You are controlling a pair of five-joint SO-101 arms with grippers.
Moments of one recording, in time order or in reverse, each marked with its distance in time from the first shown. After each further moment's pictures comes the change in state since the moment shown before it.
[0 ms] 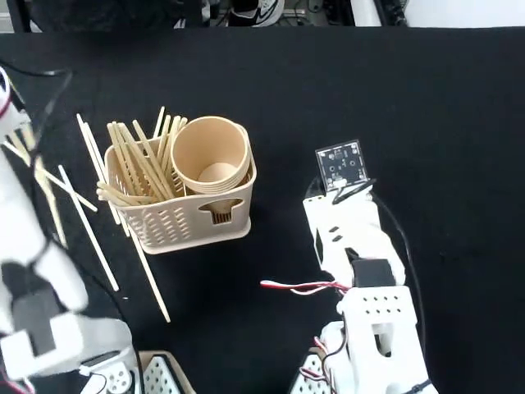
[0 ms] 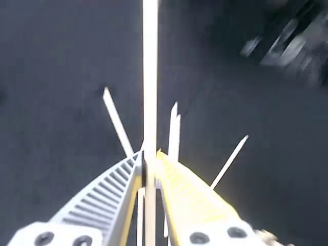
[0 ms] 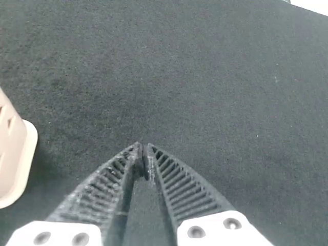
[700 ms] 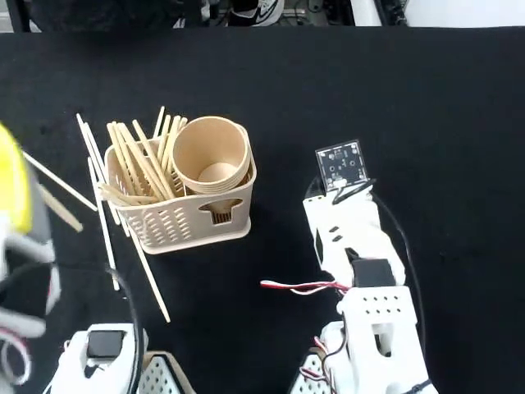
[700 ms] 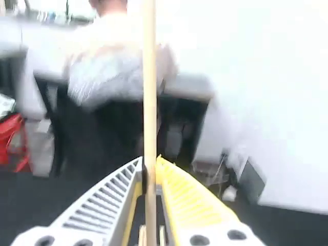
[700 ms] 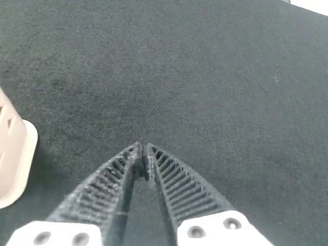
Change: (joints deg) left arm 21.6 -34.6 1.6 -2.1 0.0; right arm 0.0 0.0 0.0 0.0 0.0
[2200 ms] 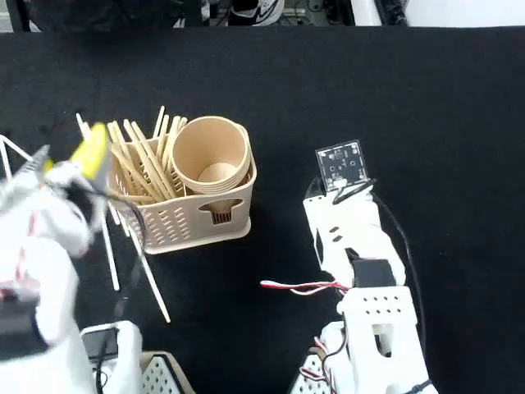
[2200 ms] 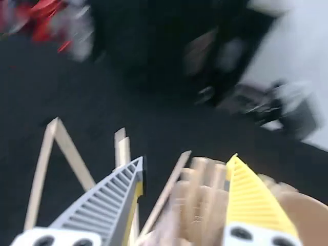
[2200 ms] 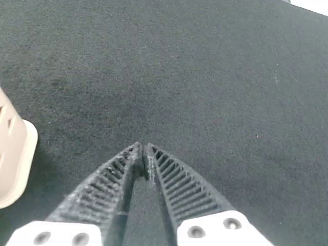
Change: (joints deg) left arm -10.9 -19.7 66.6 -25.2 6.7; right arm 0.0 0.0 0.0 0.0 0.0
